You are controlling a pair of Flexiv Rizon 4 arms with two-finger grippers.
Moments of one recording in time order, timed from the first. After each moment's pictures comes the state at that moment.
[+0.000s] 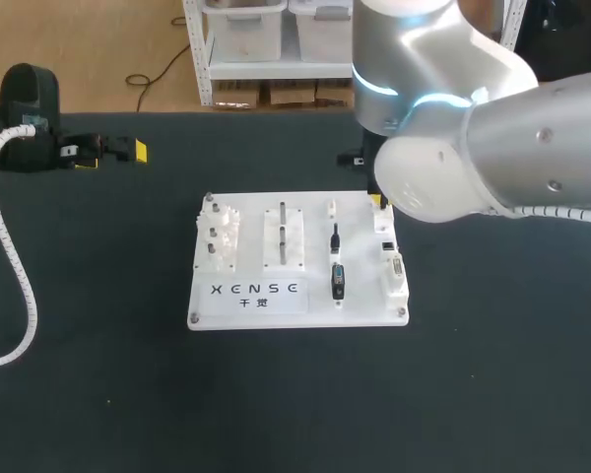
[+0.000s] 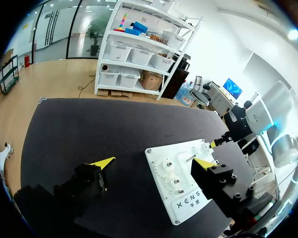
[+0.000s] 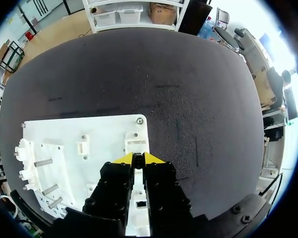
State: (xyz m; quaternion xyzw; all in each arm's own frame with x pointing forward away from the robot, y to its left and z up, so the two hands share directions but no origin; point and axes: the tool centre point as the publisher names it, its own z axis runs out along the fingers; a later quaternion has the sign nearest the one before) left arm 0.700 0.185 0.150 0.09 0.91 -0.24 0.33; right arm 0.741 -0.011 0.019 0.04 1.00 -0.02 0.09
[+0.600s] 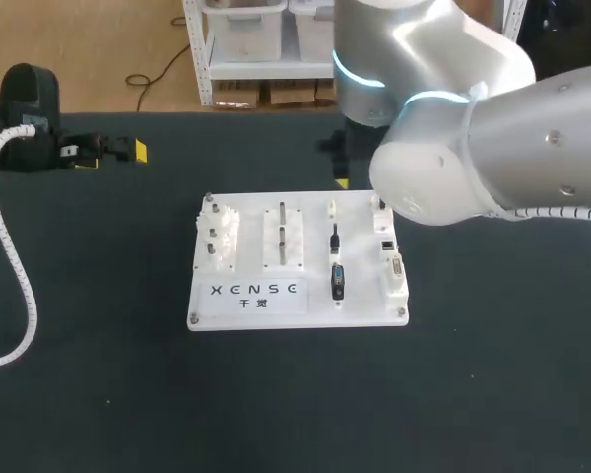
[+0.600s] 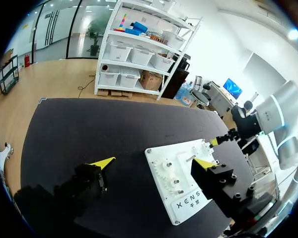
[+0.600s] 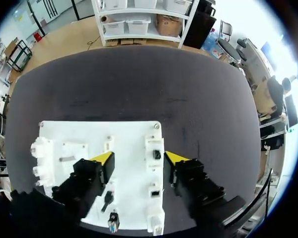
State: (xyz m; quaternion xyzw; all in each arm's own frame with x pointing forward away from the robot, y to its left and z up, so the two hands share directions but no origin) left arm 0.700 0.185 0.150 0.09 0.91 -0.24 0.33; right arm 0.732 0.022 0.065 0.01 0.99 -0.02 0.13
